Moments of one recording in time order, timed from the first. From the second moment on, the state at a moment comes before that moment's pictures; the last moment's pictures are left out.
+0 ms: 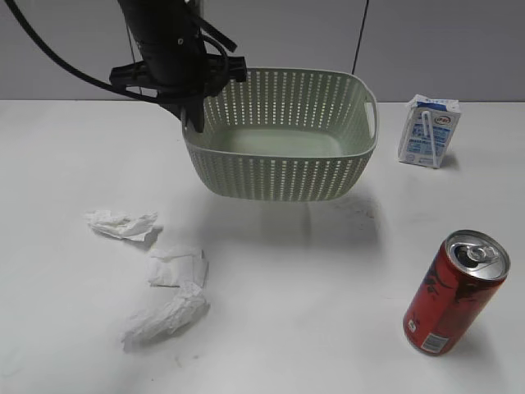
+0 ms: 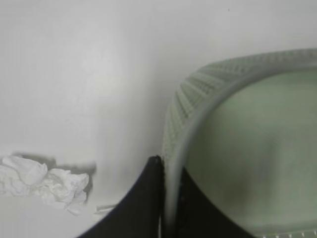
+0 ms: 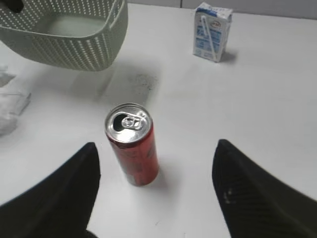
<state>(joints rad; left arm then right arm) -0.53 2.11 -1.92 -0.16 1.22 -0.34 0.14 0.27 -0.59 0.17 0.93 -0.09</state>
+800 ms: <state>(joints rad) -0.52 2.10 -1.83 -0.11 1.18 -0.39 0.38 1.16 -0.94 0.14 1.05 0.00</state>
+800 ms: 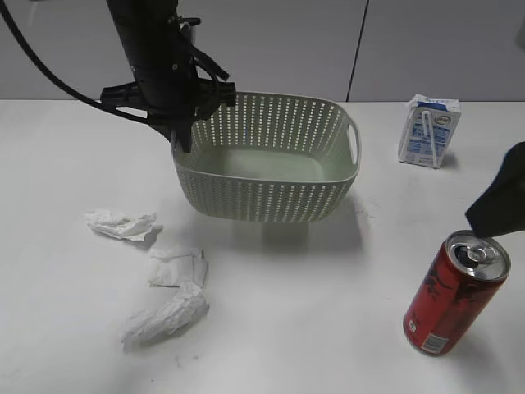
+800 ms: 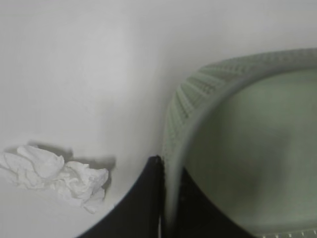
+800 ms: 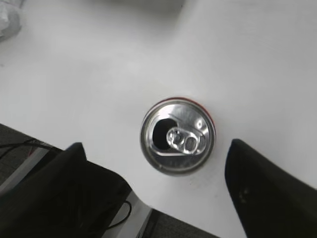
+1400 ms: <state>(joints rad) -0.52 2.10 -1.83 -0.11 1.16 -0.39 0.40 1.37 -0.94 0.09 0.97 0.09</state>
